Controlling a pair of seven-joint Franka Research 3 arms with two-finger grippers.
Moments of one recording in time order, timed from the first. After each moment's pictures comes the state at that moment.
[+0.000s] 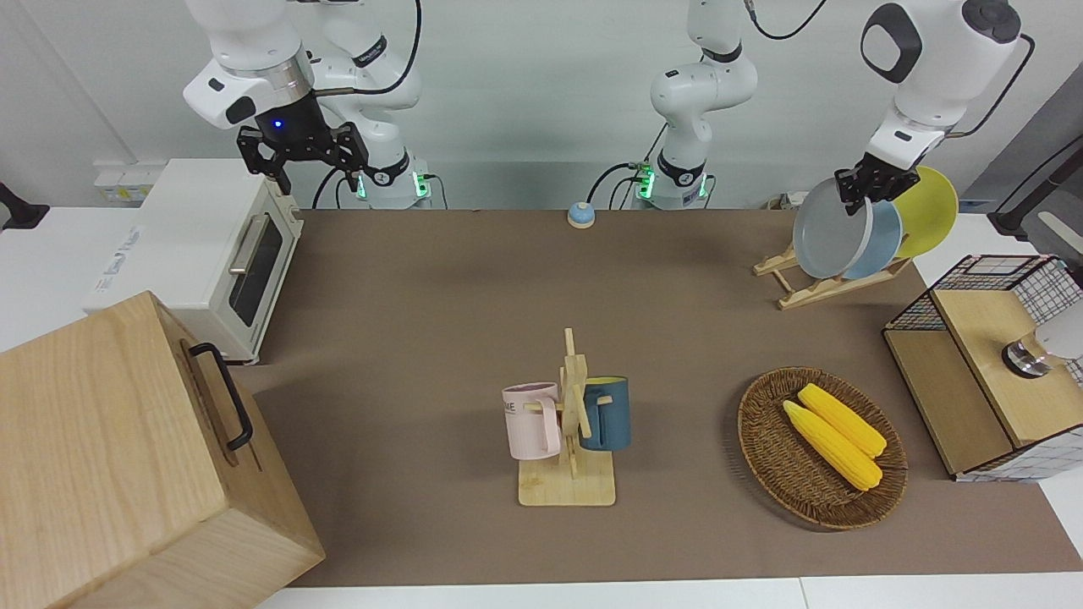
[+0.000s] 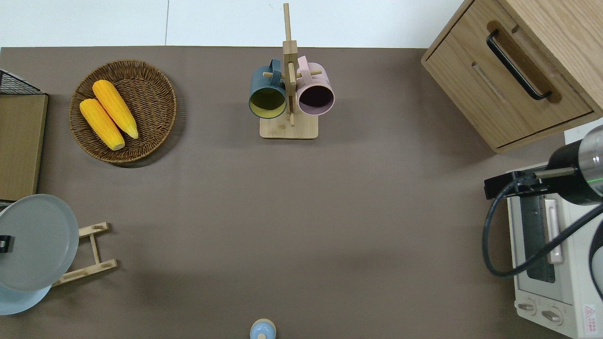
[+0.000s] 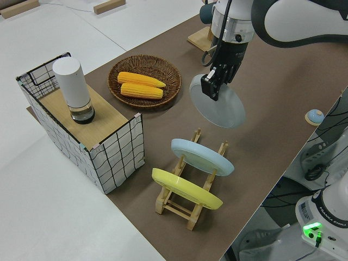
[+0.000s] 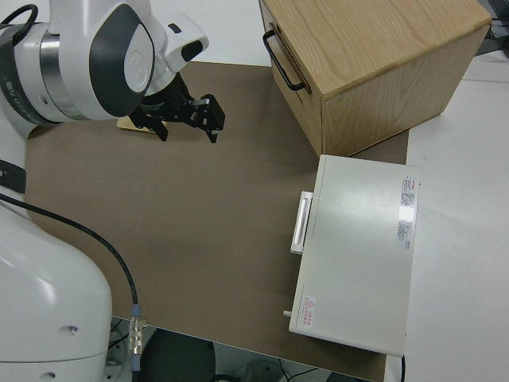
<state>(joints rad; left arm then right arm) 0.24 -0.25 0.00 -2.02 0.09 1.71 0.28 -0.08 -0.02 0.19 -1.50 0.00 1.41 0.06</state>
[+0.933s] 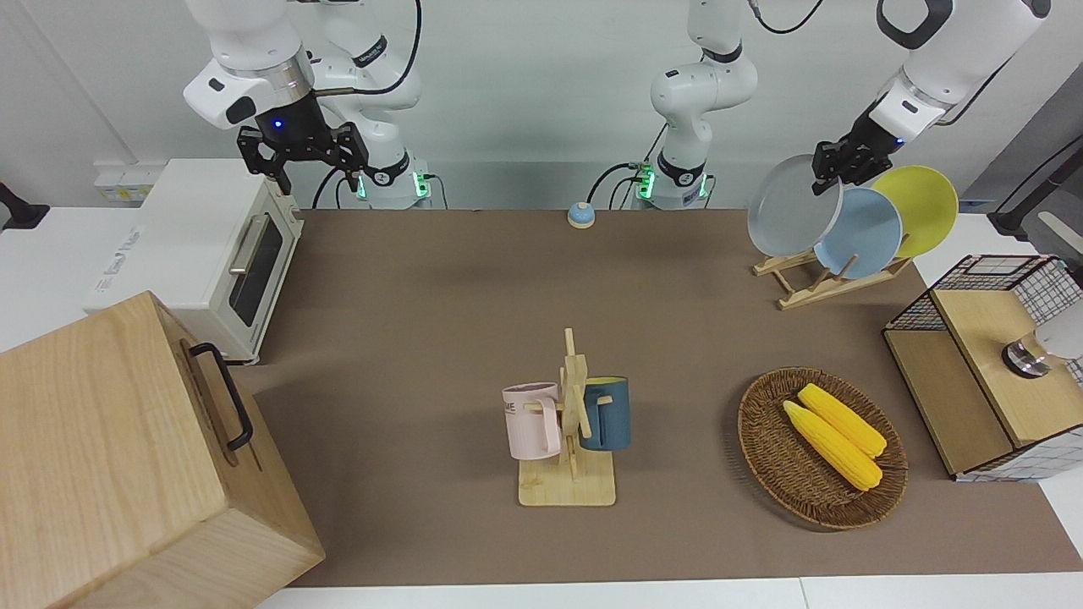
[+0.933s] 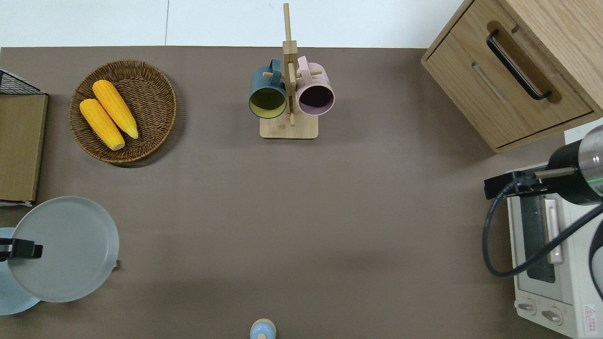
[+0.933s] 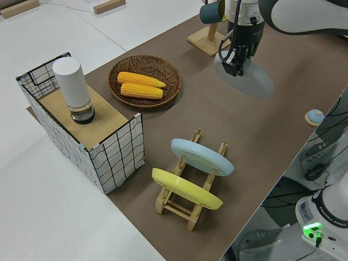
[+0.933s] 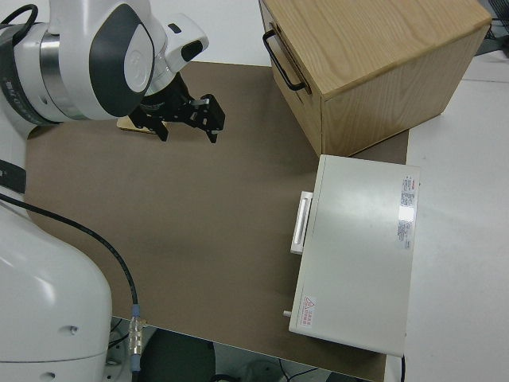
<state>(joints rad) 0.24 -0.24 0.01 -1.92 -0.20 1.50 0.26 -0.08 -0.02 0.19 -1.50 0.00 1.41 0.06</state>
